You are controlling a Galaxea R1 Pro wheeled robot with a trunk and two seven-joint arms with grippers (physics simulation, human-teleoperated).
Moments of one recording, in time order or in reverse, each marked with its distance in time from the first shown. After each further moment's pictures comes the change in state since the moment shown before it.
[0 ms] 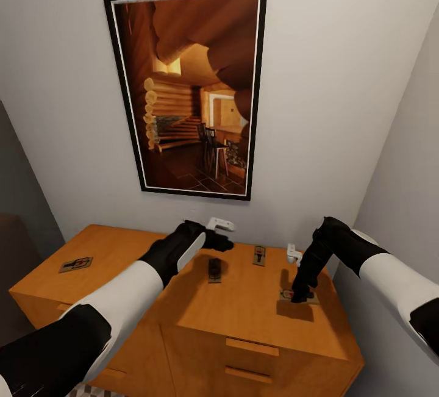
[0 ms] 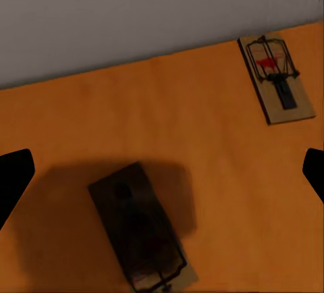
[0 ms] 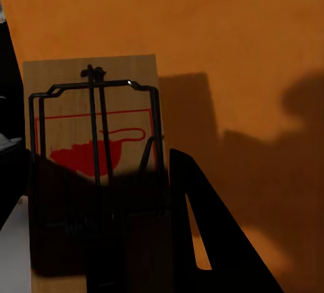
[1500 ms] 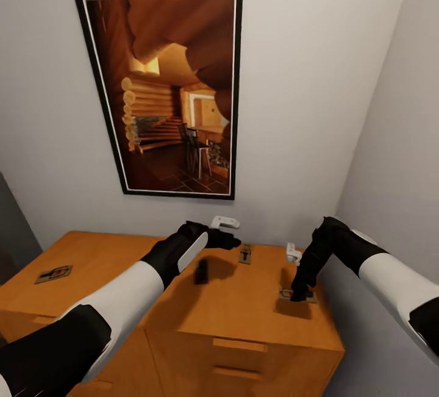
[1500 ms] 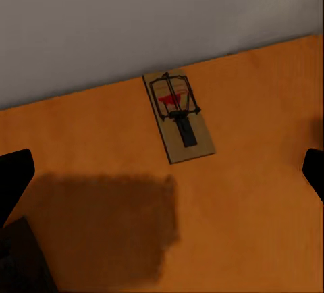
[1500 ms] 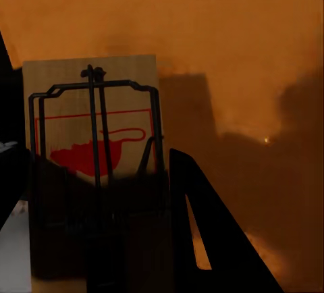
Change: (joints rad) left arm 0.000 0.000 -0.048 -0.016 0.132 -0.058 -0.001; right arm 0.000 0.003 -0.003 0.002 -0.001 0.009 -0.021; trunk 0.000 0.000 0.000
